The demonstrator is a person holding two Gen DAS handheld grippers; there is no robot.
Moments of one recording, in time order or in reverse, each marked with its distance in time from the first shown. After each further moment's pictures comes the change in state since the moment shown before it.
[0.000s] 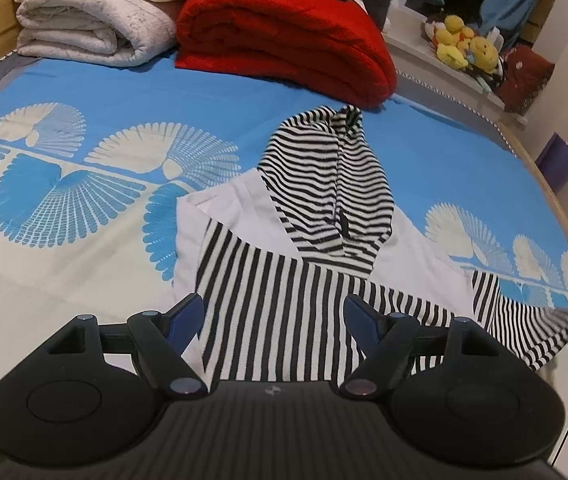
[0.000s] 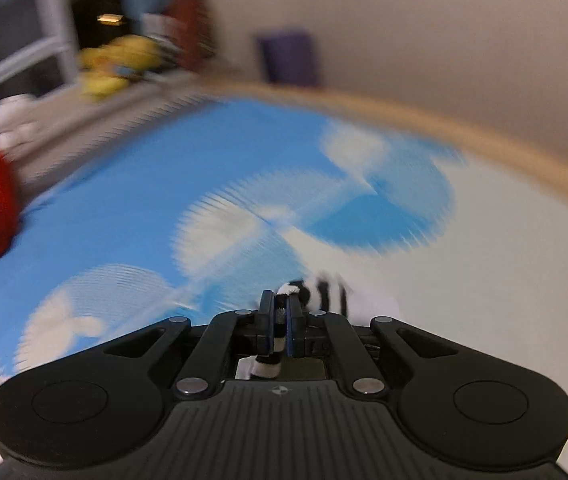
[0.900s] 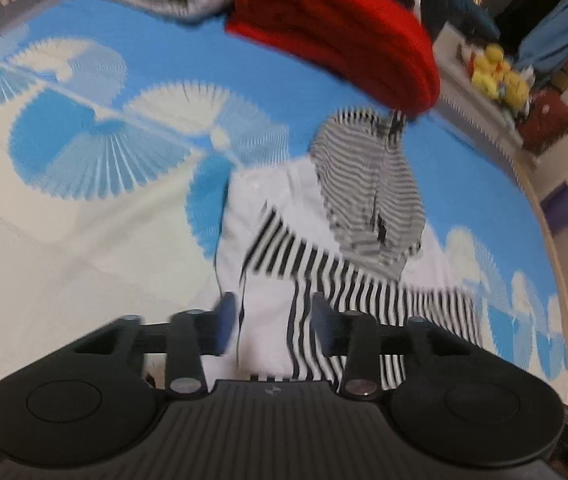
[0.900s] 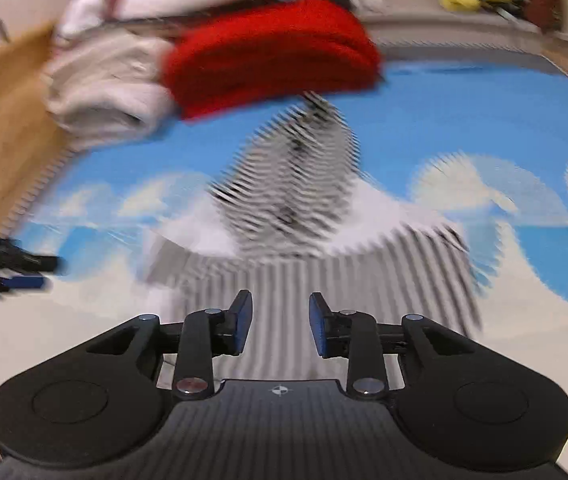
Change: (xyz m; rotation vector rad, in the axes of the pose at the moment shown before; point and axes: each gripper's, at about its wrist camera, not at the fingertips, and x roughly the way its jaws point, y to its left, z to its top) left arm 0.021 0.077 0.001 -0.186 0.109 -0.049; right arm -0.100 0.192 -0.092 -0.391 0.444 0.519
